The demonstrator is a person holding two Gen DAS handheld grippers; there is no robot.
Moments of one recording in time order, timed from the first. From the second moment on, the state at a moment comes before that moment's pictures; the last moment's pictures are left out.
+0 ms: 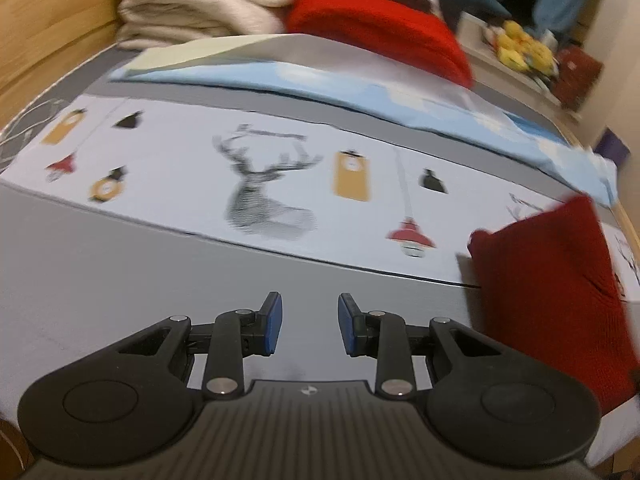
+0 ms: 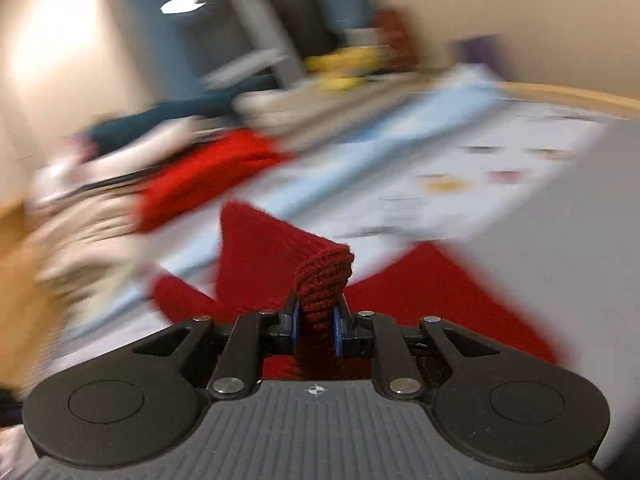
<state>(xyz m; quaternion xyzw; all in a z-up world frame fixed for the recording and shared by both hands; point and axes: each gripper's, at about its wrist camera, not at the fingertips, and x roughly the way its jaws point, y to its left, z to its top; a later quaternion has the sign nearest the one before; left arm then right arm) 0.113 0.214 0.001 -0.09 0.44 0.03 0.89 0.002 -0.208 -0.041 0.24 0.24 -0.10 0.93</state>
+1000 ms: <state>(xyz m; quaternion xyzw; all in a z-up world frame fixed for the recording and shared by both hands) 0.139 -0.036 -0.047 -0.03 0.47 -0.27 0.84 0.095 -0.354 -0.068 0.24 0.36 0.09 0.90</state>
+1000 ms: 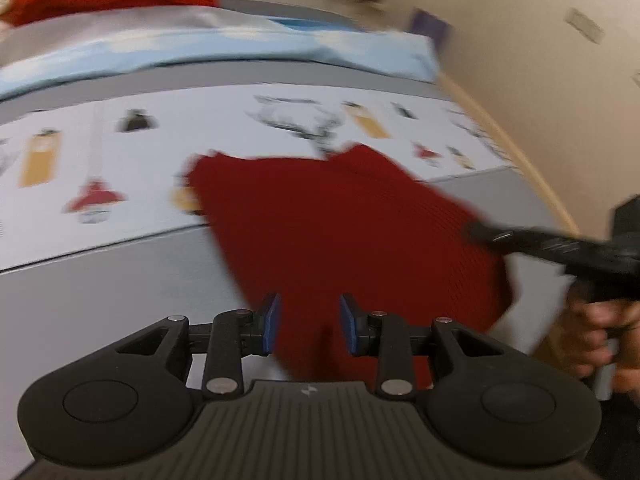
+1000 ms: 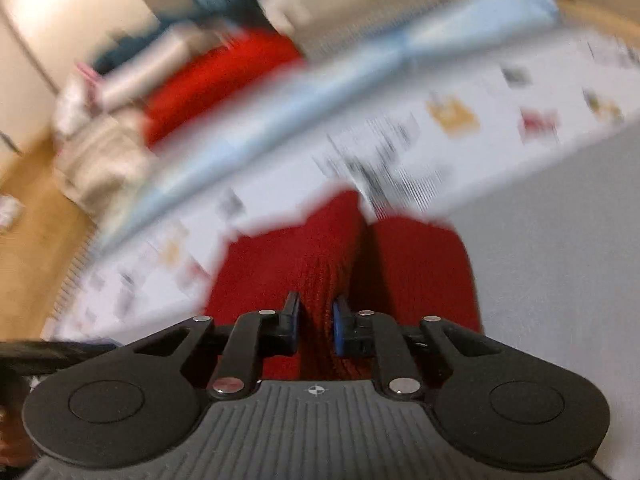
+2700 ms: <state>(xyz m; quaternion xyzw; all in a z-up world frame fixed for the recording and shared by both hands) 0.227 -0.044 -0.168 -0.25 0.58 -0.14 0.76 0.125 -0.426 -0.161 0.33 0.52 -0.02 0.79</state>
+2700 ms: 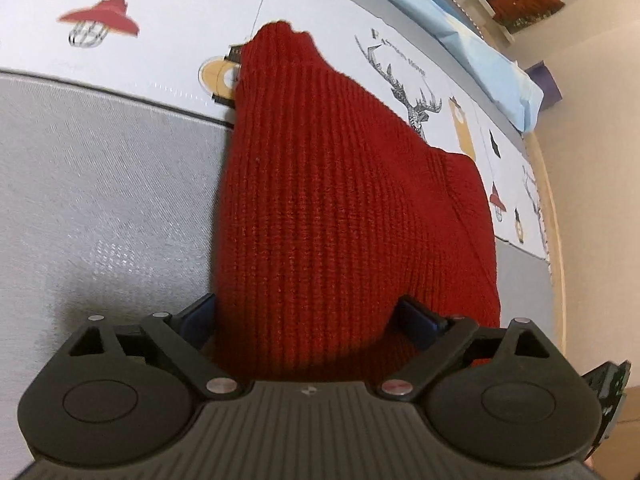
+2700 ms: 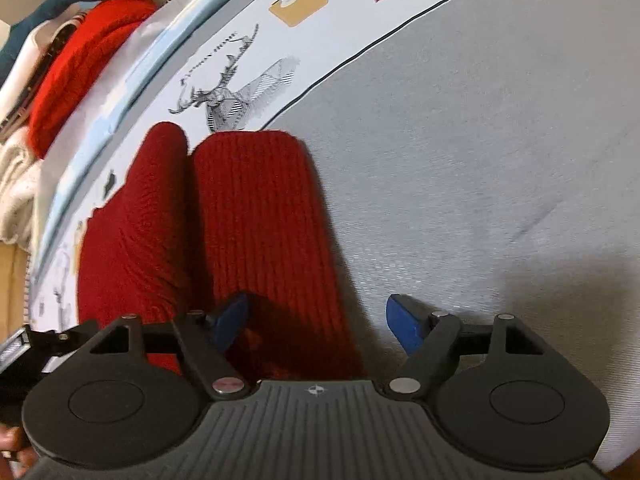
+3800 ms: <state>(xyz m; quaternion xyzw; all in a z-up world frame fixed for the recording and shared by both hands) 0.223 0.133 -0.060 -0.14 0.44 -0.07 0.88 0.195 -0.228 -0.120 0.27 0.43 0.05 0.86</state>
